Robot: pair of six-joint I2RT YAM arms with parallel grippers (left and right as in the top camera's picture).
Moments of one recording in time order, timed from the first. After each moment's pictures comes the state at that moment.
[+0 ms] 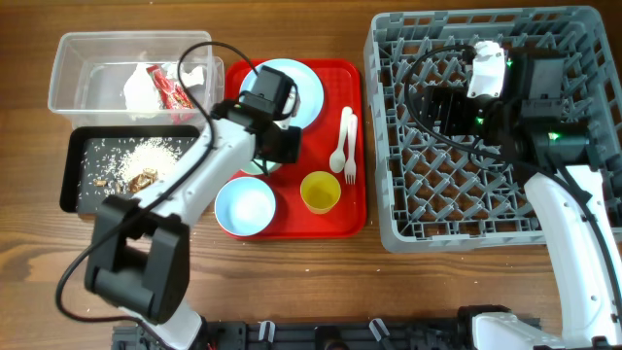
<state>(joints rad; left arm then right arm) -0.44 1.80 1.29 -0.75 0.07 -0.22 0.04 1.35 1.25 -0.72 -0.32 0.10</state>
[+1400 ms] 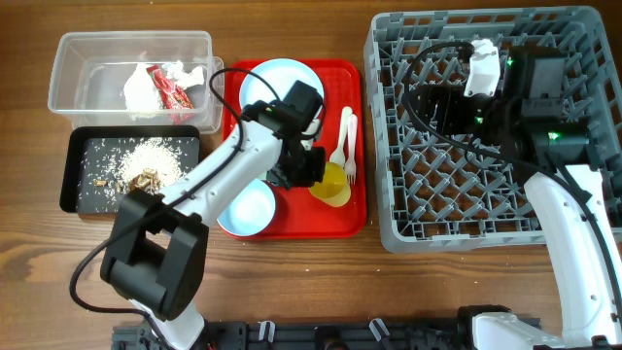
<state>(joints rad) -0.52 1.84 1.35 -0.95 0.30 -0.42 0.04 1.35 1.25 -0.70 -0.44 0.13</state>
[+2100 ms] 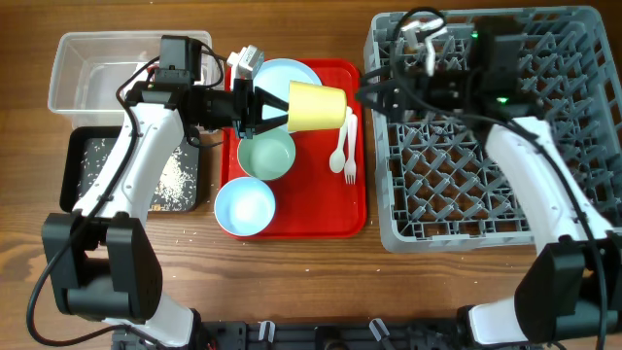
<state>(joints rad) -0.10 1.75 1.35 -0.72 1.46 -0.31 0.11 1.63 1.25 -0.15 -1.35 0.24</state>
